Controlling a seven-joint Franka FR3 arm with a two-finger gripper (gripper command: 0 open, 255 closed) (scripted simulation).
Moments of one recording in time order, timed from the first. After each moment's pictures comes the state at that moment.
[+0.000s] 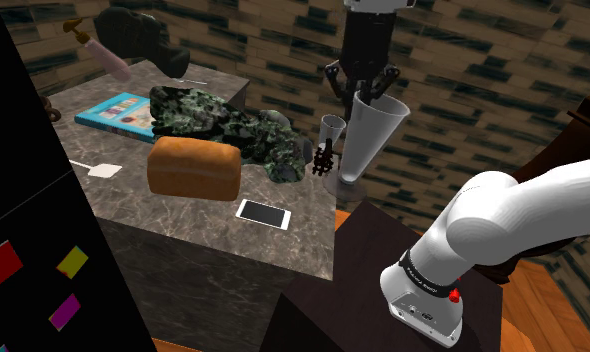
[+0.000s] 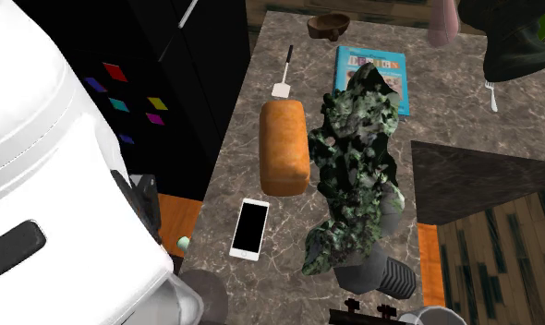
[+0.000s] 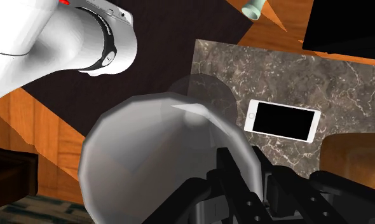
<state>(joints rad) -0.07 -0.62 0.25 -2.20 0.11 1.41 1.02</state>
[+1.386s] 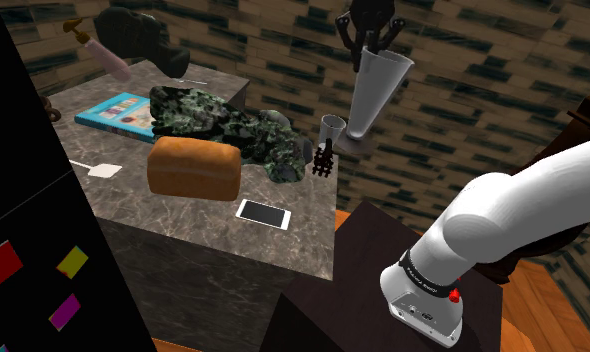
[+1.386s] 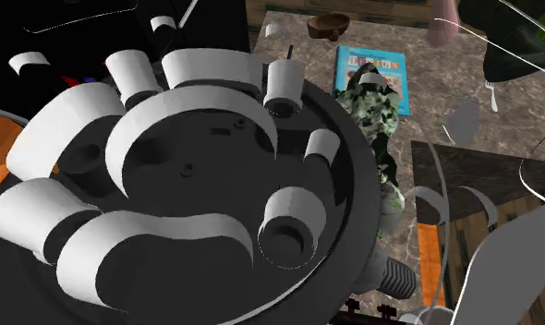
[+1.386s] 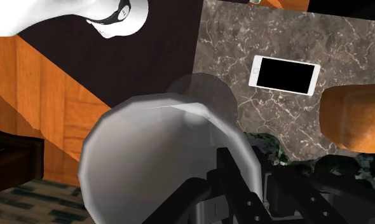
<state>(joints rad) -0.13 -0.45 0.13 -1.92 -0.01 1.30 0.86</state>
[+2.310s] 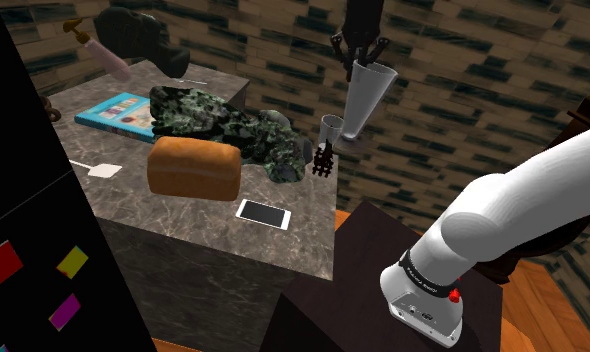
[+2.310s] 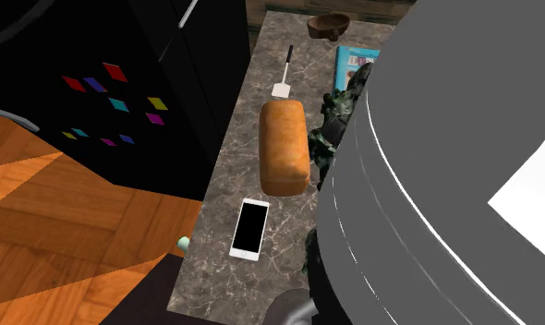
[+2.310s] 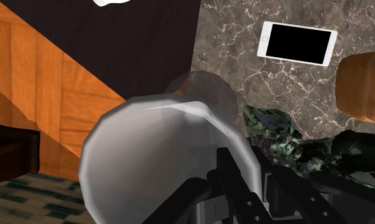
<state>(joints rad) -0.17 -0.36 0.05 -1.97 -0.07 1.44 0.76</state>
